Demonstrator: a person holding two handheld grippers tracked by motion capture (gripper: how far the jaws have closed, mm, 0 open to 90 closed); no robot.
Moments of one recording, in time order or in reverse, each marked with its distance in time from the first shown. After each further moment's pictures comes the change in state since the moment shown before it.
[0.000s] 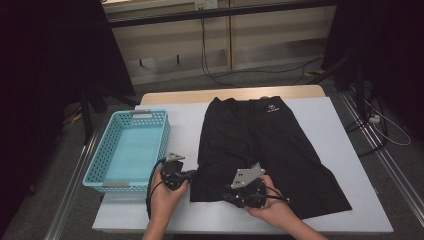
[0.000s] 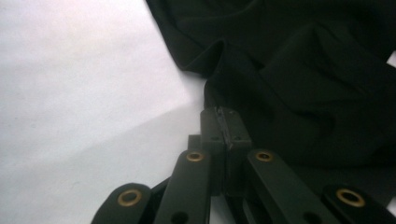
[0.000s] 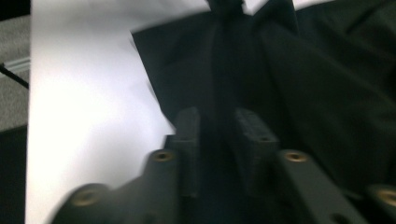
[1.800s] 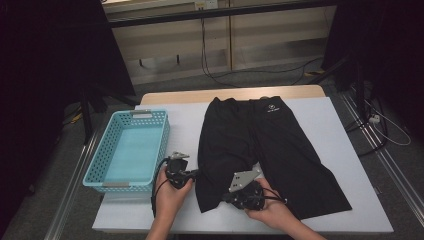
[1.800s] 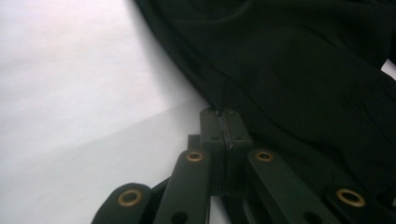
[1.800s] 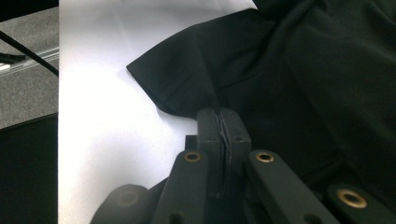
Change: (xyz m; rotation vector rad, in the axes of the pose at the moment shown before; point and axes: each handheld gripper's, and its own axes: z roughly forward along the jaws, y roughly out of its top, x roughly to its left) left arm -0.007 0.007 -0.003 0.006 -0.003 -0.043; right arm 0.003 -0.003 0.003 0.056 0.080 0.008
